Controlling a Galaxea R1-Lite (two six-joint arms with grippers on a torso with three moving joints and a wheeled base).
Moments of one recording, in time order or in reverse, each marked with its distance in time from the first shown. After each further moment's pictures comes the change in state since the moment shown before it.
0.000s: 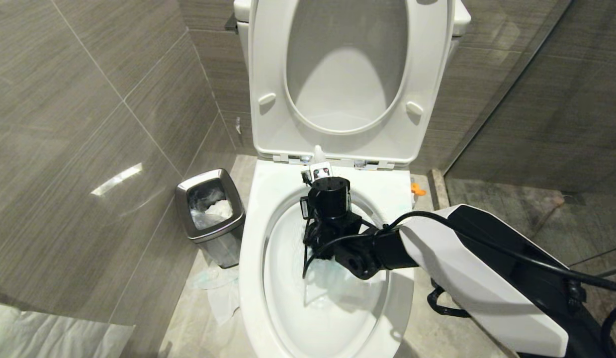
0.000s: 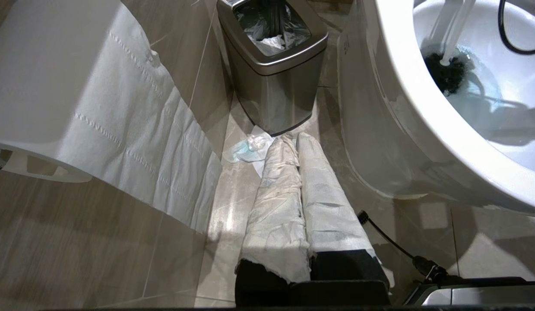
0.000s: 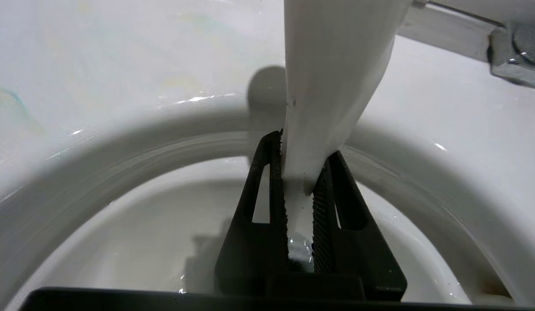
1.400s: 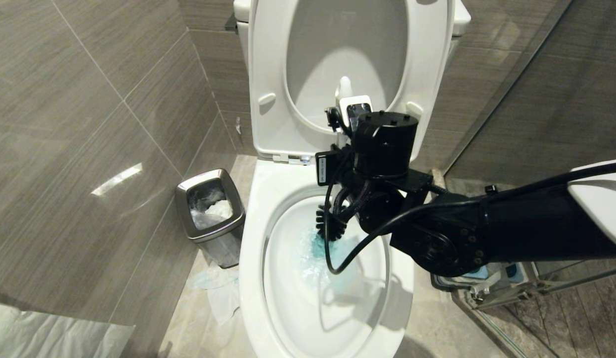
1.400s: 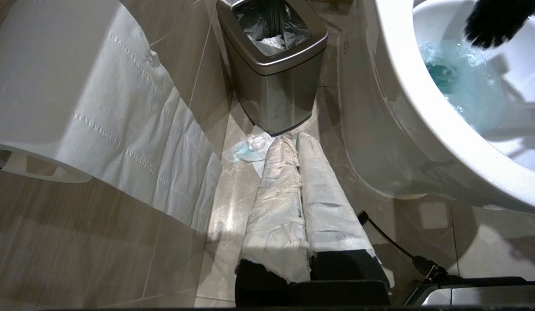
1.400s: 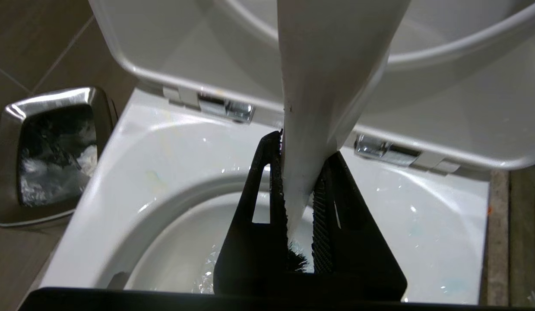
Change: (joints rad) left arm 0.000 0.000 0.000 0.000 0.000 0.000; right arm 0.085 -0.479 0.350 0.006 -0.008 0.011
